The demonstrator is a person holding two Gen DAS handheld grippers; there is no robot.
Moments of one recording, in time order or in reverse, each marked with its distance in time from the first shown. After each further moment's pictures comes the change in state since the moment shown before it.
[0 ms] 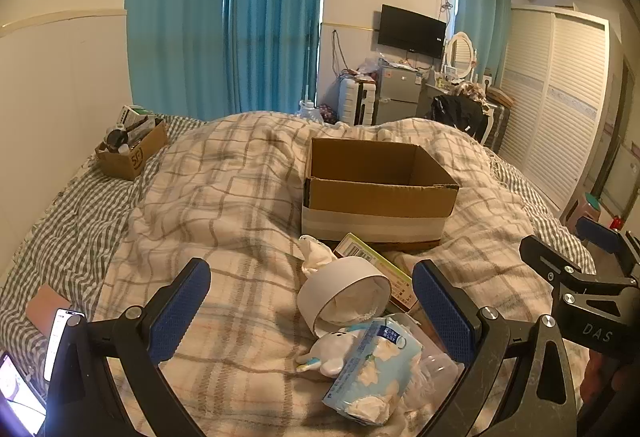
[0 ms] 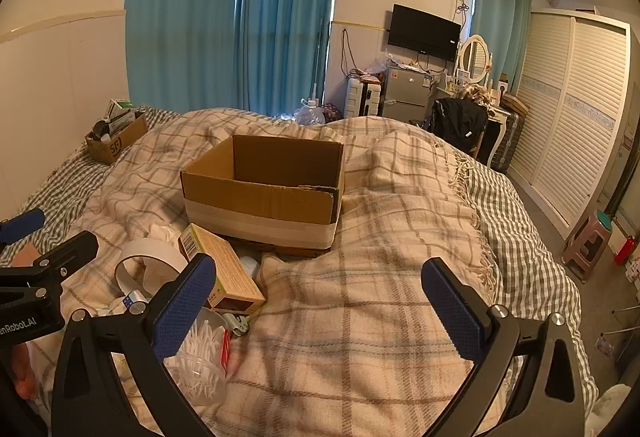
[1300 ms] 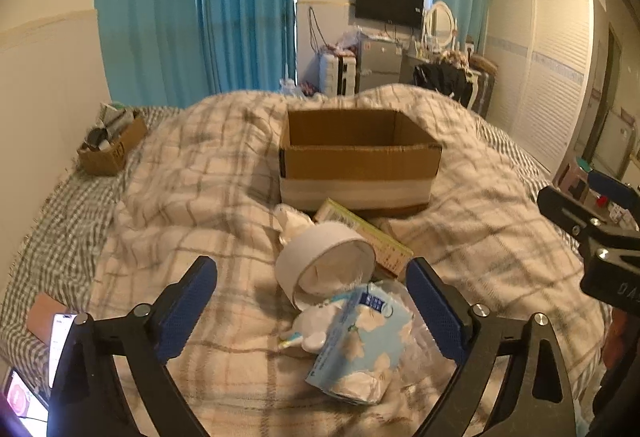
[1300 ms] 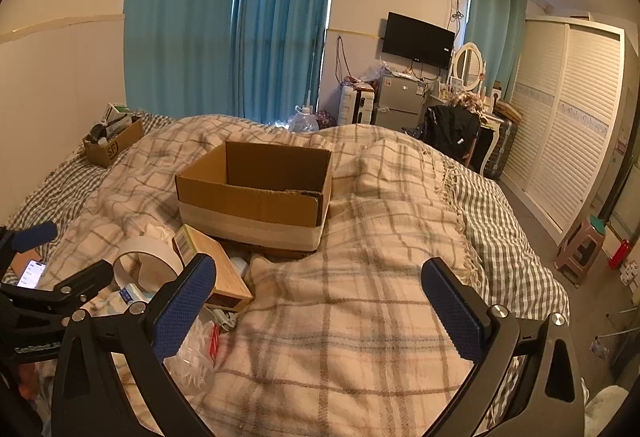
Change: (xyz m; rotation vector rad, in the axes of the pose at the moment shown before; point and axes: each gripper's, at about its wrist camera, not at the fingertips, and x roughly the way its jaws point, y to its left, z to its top) left arm 0.017 -0.021 -0.017 0.088 0.102 -0.047; right arm -0.016 -0.012 -0.007 0.020 -0.016 -0.060
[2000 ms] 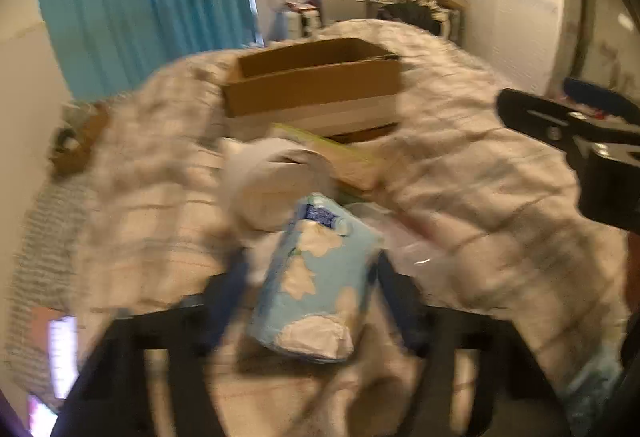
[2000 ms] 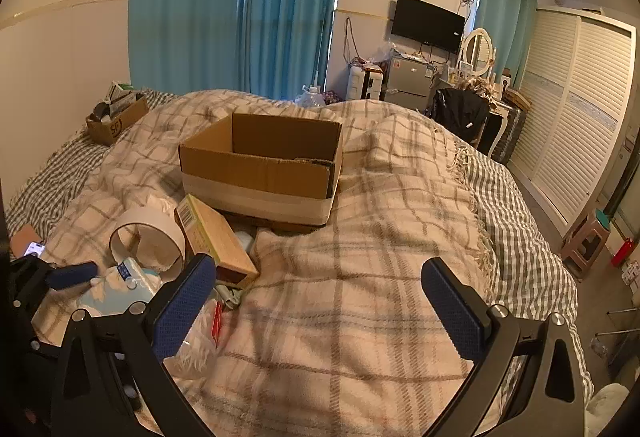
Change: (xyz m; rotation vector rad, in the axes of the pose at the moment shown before) left arm 0.023 -0.037 -0.039 0.193 0.139 -0.001; right arm 0.017 0.011 -0.015 -0.020 0.073 0.020
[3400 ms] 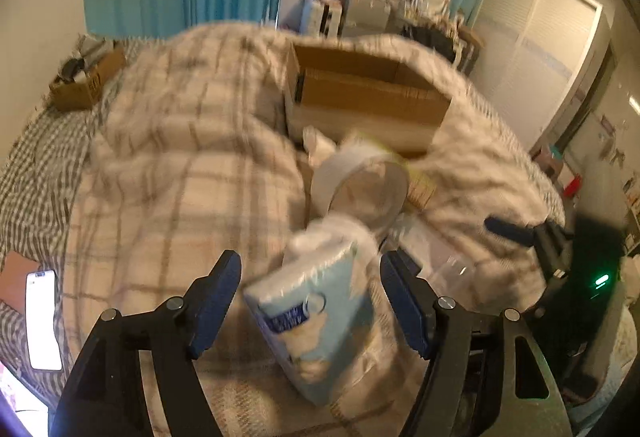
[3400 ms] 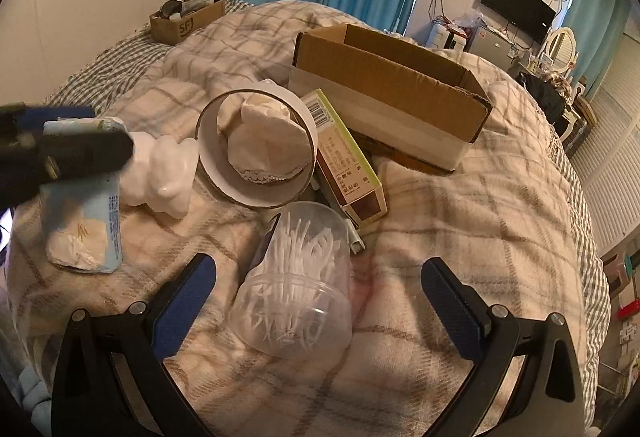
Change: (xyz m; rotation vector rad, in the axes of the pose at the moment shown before) left arm -0.009 0.095 -0.006 -0.233 0.084 -0.170; right arm 0.054 0.102 -0.037 -0.220 0.234 0.160
